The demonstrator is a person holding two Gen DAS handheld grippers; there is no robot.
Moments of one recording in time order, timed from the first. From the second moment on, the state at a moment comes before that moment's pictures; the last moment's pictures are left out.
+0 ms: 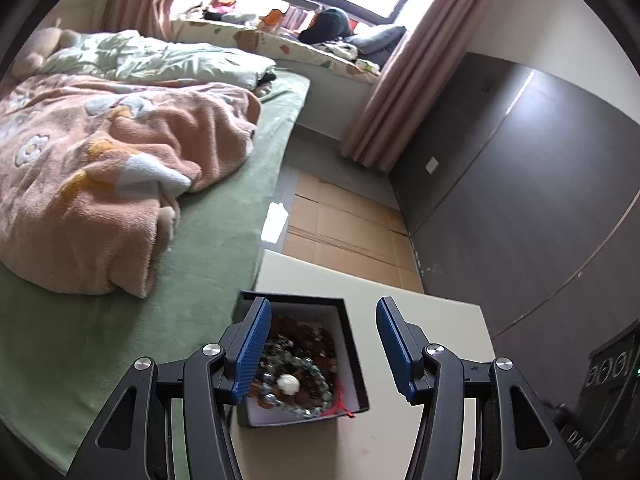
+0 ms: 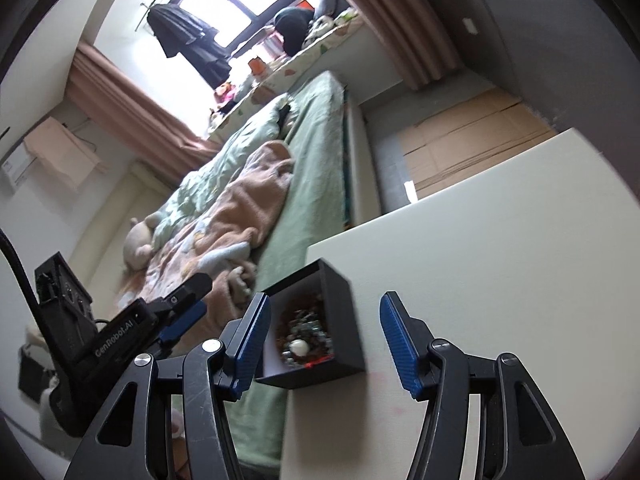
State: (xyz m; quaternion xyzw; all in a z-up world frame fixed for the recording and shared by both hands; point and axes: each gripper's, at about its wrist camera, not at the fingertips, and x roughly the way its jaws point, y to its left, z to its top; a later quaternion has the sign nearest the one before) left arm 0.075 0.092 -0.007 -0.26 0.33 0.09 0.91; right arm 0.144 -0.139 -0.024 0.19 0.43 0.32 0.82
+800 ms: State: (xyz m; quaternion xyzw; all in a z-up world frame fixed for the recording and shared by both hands) left arm 0.059 0.006 -0.005 -0.14 0.34 0.06 0.93; right arm 0.124 -0.202 -0.008 0.10 0.43 0.25 0.86
